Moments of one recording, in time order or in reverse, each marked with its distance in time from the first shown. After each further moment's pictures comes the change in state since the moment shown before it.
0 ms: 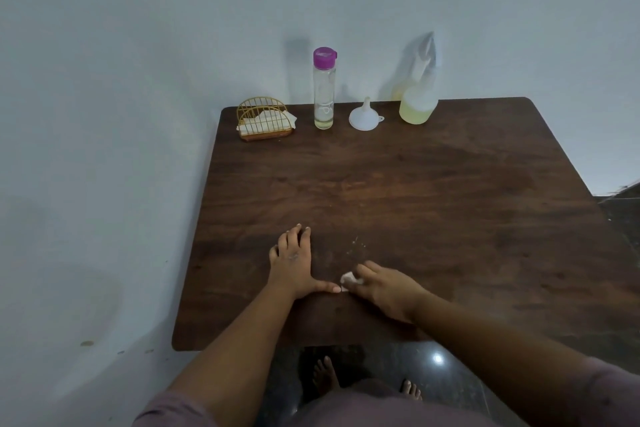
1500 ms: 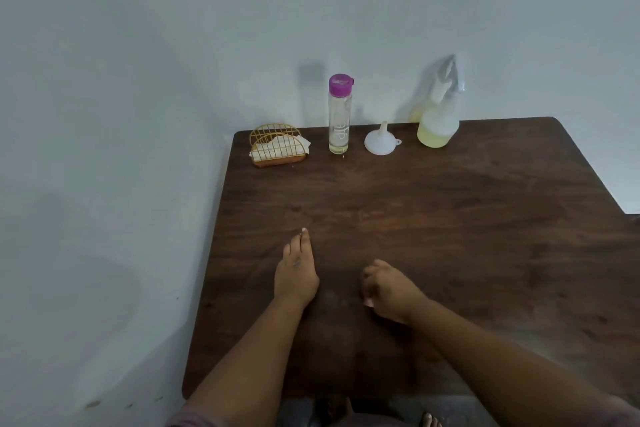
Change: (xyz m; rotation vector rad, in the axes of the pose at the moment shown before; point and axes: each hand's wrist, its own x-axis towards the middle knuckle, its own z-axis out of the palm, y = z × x) left_hand 0.050 -0.014 -0.026 -0.145 0.232 -0.087; right_hand 0.070 0.038 -0.022 0.406 0.004 0.338
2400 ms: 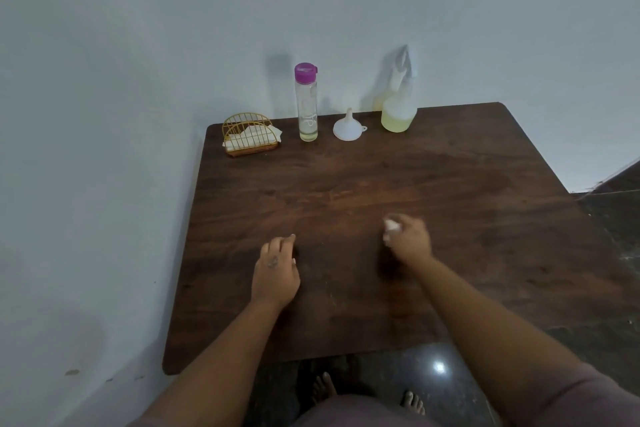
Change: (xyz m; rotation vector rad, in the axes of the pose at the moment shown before) left_hand -0.054 -0.006 0.015 -0.044 0.104 0.147; right_hand -0.043 0.041 -0.011 0.695 0.687 0.732
